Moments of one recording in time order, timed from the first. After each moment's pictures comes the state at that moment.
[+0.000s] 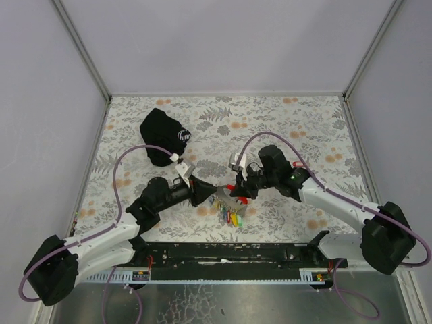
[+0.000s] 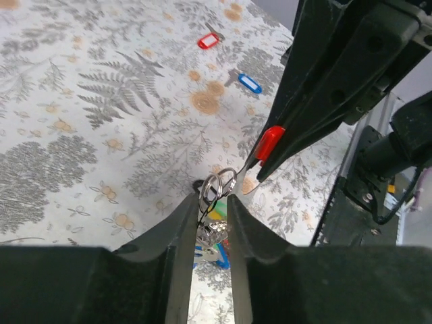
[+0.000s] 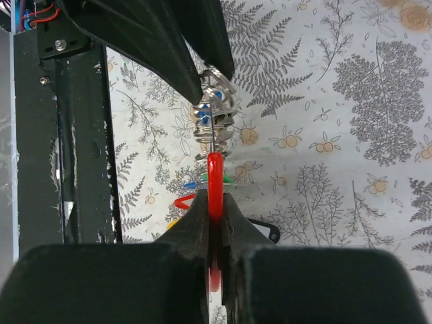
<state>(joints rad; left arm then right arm) -0.73 0.90 0.28 0.49 0.34 -0.34 0.69 1.25 0.74 -0.16 -0.65 -0.27</state>
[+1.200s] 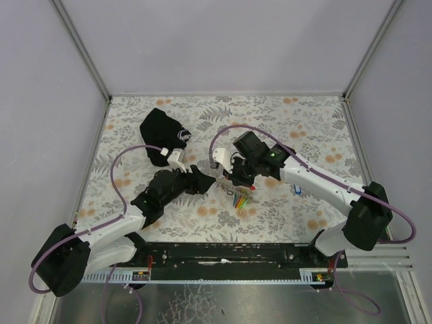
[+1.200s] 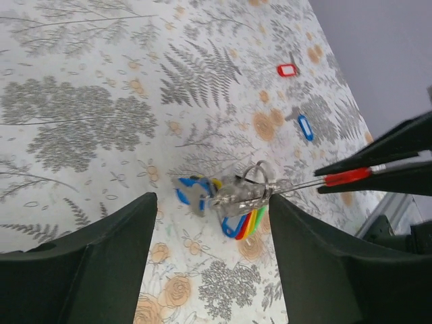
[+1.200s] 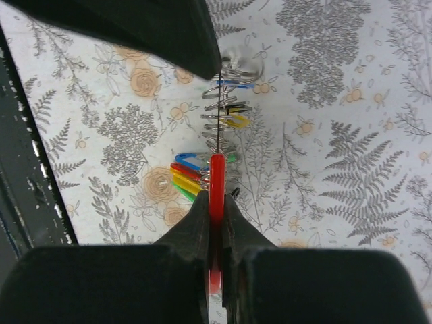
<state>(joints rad) -0.68 1.03 0.33 0.45 0.07 -0.63 0.82 1.49 1.22 -0.75 -0.29 -0.51</state>
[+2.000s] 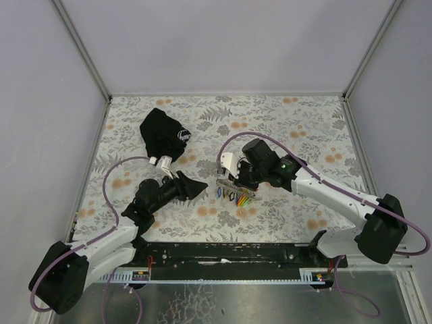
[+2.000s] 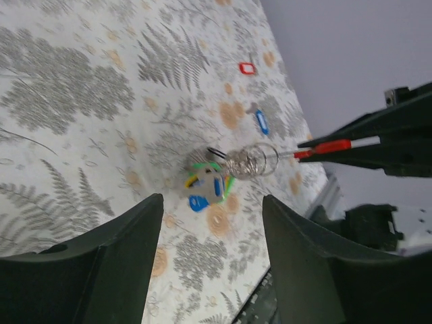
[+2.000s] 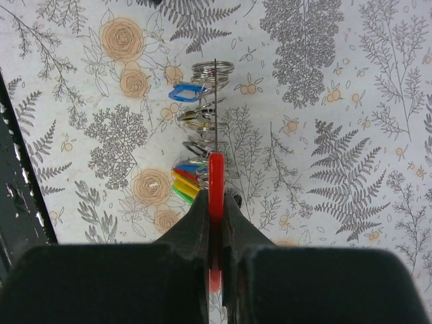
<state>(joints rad) -0.53 0.87 0.18 0.51 0.26 -0.80 0.82 1.35 1.07 -0.62 -0.24 -0.53</state>
